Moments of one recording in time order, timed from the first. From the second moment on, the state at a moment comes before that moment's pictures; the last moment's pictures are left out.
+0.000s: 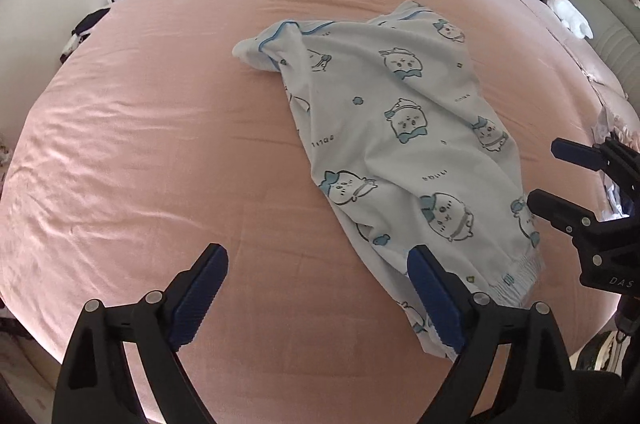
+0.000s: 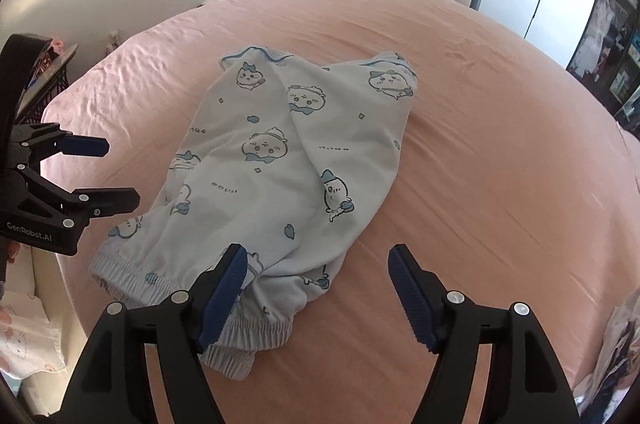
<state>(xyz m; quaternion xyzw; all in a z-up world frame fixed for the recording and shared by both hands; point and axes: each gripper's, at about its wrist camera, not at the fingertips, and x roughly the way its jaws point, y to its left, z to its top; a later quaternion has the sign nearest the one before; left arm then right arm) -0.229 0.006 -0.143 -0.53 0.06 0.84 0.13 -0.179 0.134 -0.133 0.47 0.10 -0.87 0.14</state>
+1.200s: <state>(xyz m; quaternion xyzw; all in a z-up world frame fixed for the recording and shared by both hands) -0.114 0.044 -0.167 -0.39 0.39 0.81 0.21 -0.087 0.122 -0.171 0.36 0.42 -0.81 0.19</state>
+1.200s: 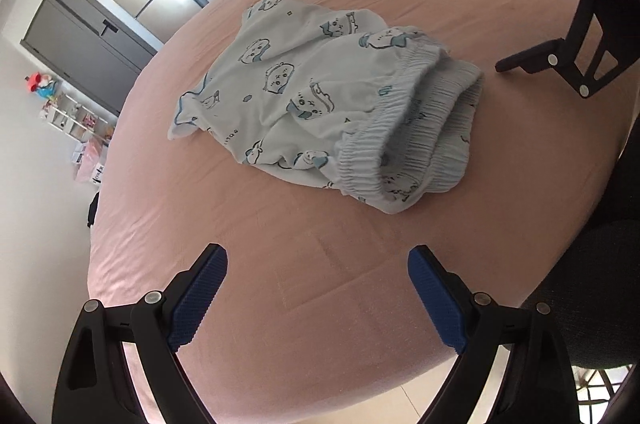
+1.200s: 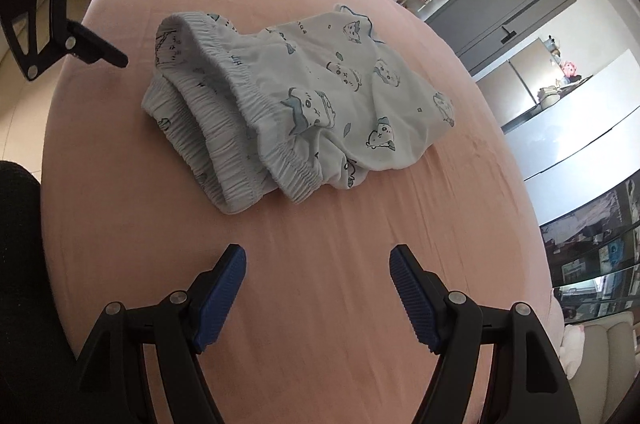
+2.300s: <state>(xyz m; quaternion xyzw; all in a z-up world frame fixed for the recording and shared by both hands) -0.106 0.087 -0.193 -0.25 0.49 0.81 0.21 -0.068 0.100 -0.191 0.27 0.51 -0.78 0.23</state>
